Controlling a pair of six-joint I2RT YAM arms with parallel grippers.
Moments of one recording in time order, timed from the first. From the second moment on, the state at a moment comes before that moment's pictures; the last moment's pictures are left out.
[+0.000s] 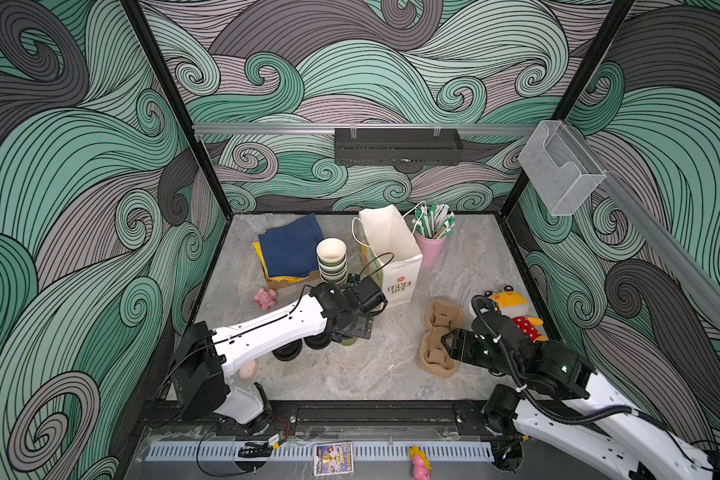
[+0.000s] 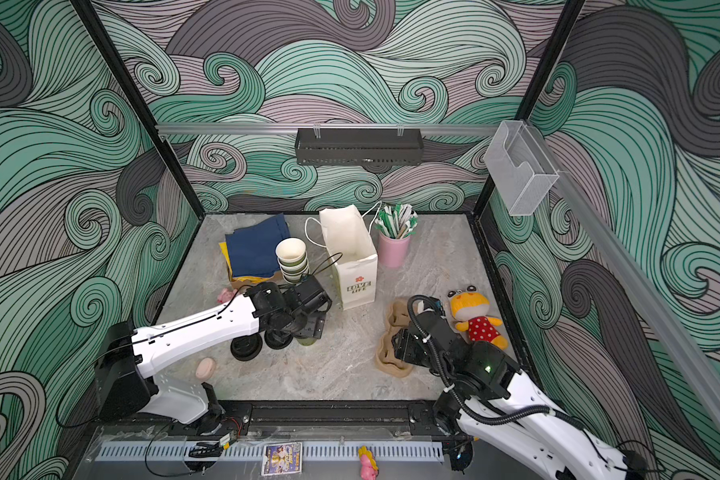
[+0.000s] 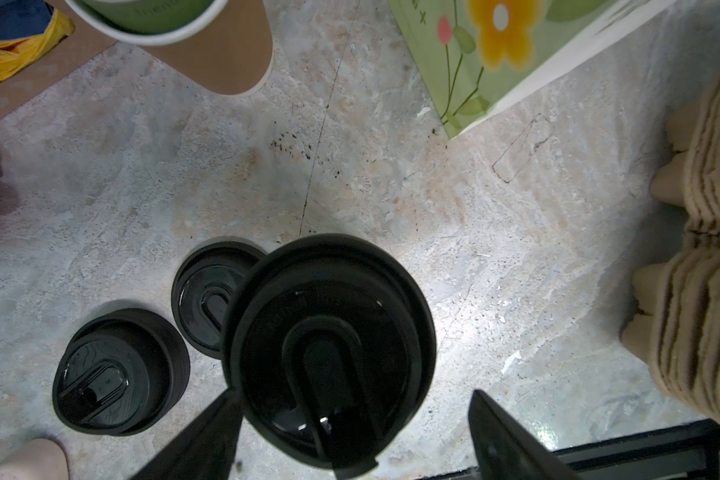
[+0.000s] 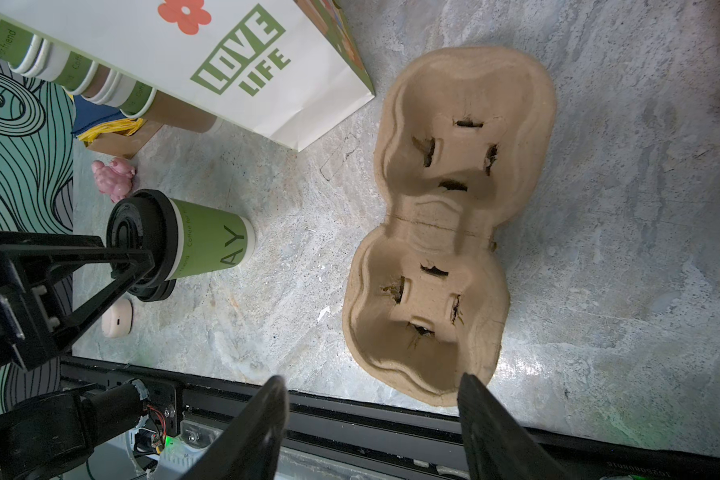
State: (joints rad) left arm -0.98 1.45 1.20 -1.02 -0.25 -0.75; right arm 0.85 0.63 0.81 -1.11 0.15 0.96
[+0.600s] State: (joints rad) left arm -0.67 1.13 1.43 -1.08 -0.32 -0.71; right arm 0.85 0.75 0.96 -1.15 0.16 0.87
